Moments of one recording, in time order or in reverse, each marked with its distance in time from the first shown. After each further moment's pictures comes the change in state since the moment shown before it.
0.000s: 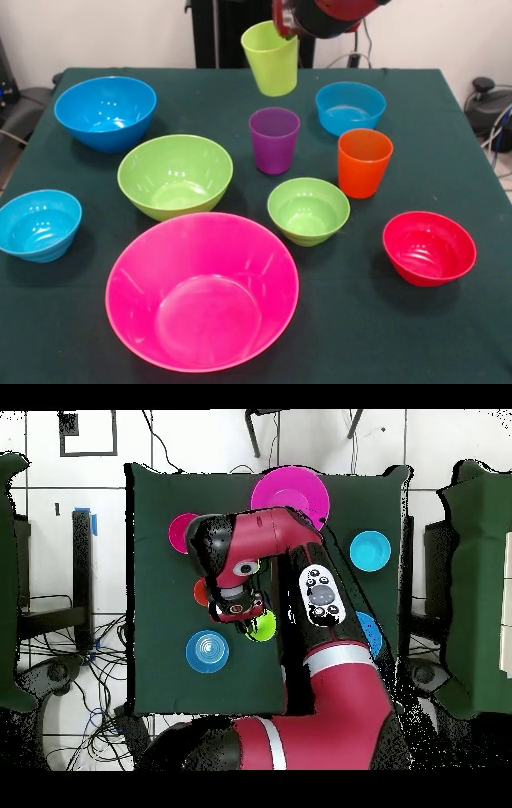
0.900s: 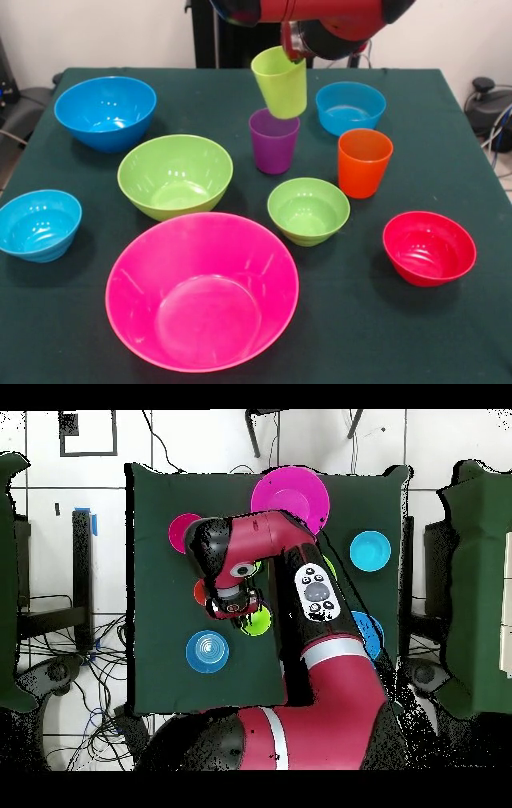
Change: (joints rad) arm 0.000 0.031 0.017 0.000 0.000 -0.088 0.000
